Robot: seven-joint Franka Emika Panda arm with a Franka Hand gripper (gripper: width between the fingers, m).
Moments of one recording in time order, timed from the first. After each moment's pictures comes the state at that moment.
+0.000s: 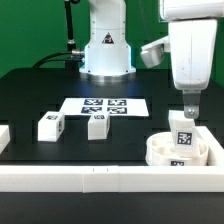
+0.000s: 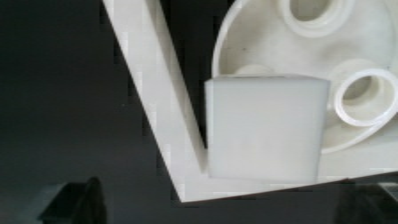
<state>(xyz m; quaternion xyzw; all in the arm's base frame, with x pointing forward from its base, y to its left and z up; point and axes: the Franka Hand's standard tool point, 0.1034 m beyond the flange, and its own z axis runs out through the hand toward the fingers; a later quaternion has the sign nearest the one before) 0.638 0.093 0.102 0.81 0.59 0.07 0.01</state>
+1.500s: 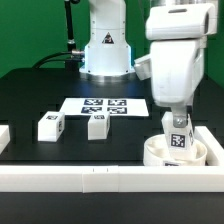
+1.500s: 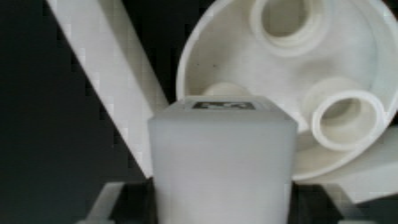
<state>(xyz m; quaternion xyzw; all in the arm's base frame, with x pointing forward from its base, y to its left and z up) 0.635 0.082 0.086 0.86 0.51 0.06 0.00</state>
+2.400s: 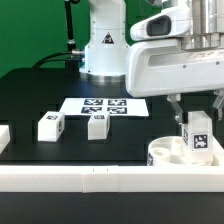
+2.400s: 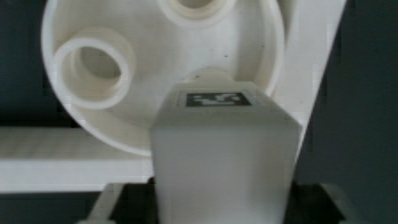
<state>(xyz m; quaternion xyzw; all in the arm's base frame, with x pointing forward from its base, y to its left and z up) 0.636 0.105 0.087 0.99 -0.05 0.09 -0.05</state>
